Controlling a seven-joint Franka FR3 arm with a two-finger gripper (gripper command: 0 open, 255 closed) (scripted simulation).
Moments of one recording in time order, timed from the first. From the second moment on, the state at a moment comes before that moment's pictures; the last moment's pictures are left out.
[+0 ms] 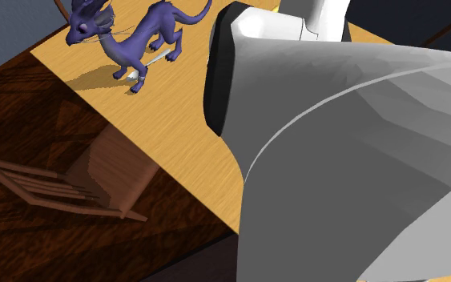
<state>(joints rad) -0.16 0.21 -0.42 -1.95 0.18 2.29 -0.77</state>
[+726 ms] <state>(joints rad) -0.16 0.20 -0.42 -1.93 0.16 2.26 -0.77</state>
